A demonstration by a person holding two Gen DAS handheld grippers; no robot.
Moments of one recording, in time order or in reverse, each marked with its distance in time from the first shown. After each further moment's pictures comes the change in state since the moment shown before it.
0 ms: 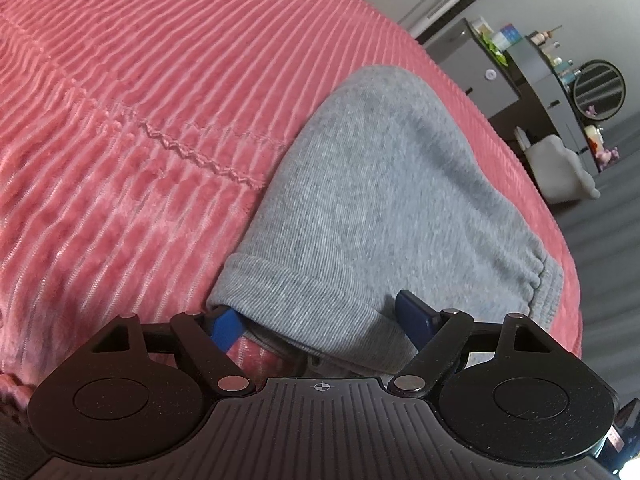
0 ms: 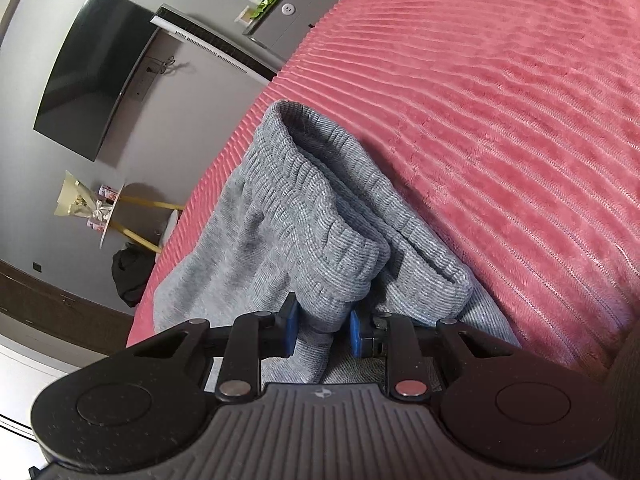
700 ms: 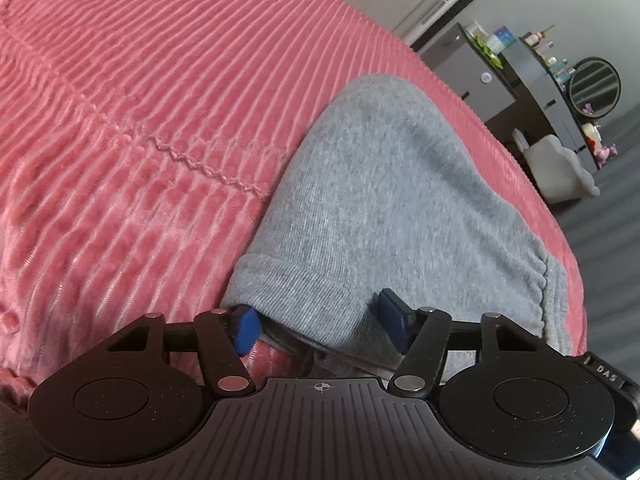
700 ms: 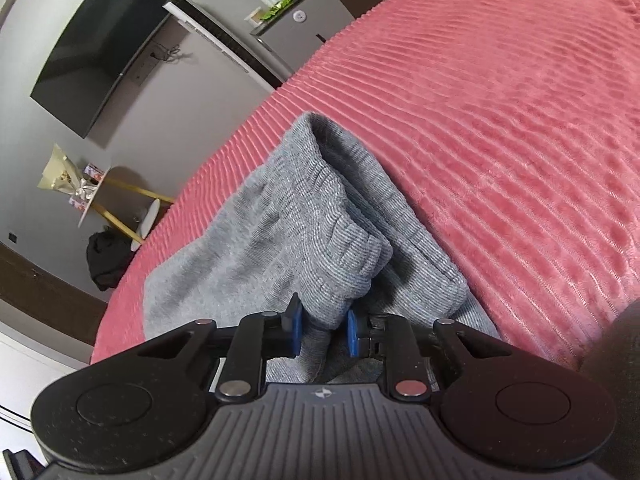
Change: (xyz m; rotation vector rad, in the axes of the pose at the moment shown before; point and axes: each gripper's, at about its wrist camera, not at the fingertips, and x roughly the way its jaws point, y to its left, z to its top) left arm -0.014 0.004 -0.005 0.040 -0.037 0.012; right arm -0.020 0.033 -0.008 -0.111 -0.029 -0.076
